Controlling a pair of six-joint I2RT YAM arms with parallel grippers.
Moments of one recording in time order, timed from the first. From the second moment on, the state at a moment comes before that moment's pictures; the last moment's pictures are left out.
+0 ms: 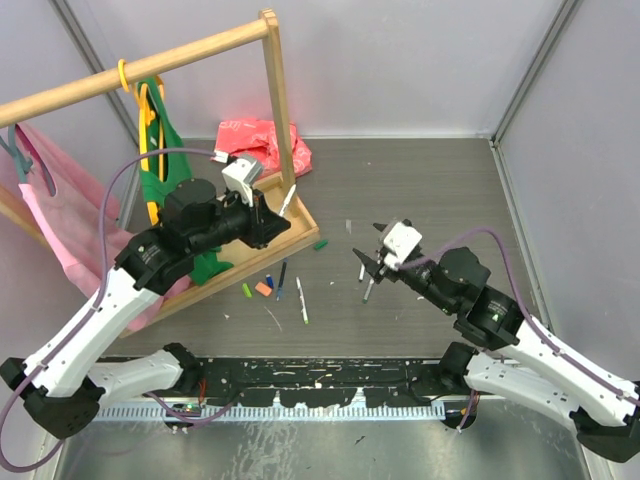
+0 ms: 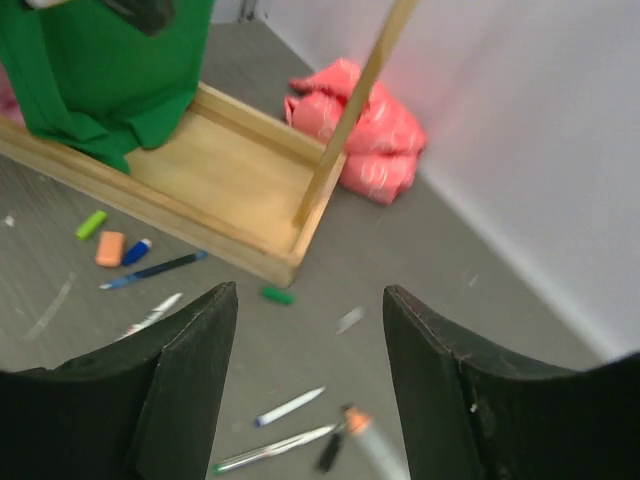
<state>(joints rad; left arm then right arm) -0.69 1.03 1.25 -0.53 0.18 -0.29 0.91 0.65 0.78 -0.13 0.07 -0.47</state>
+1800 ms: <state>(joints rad) -0.69 0.83 0.98 -0.58 -0.14 -0.25 0.46 1.40 1.03 -0.76 0.21 0.36</state>
